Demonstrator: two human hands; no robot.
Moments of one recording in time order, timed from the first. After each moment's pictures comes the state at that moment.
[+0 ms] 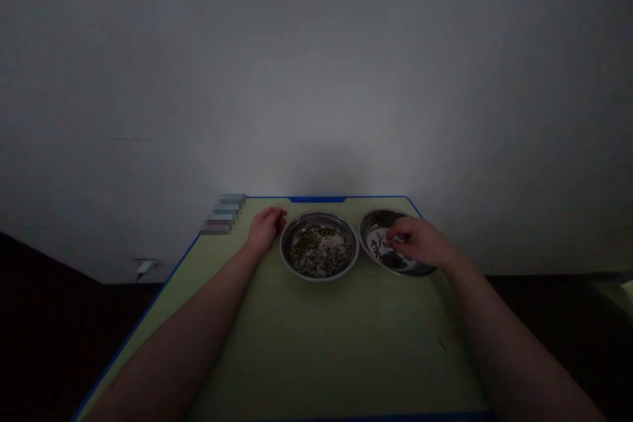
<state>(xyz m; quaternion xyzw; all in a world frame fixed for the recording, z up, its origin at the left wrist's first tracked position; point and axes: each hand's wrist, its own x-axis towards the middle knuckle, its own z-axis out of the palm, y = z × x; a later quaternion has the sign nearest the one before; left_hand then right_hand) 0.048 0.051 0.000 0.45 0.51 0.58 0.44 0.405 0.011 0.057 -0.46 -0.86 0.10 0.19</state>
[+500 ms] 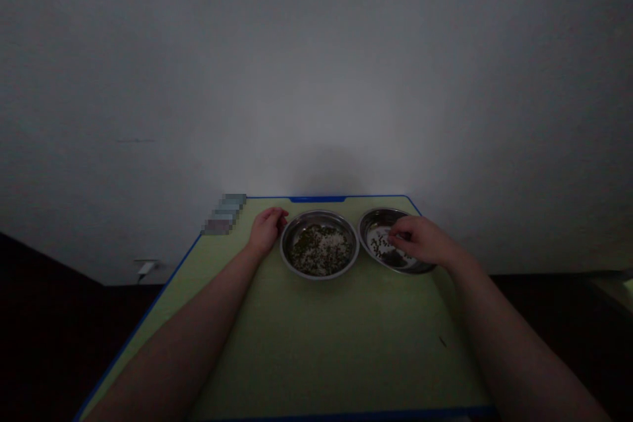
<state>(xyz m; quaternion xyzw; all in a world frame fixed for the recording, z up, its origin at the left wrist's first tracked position) 0.049 0.047 0.004 0.48 0.52 0.57 0.41 0.407 0.007 0.062 -0.47 -0.87 0.09 0.15</state>
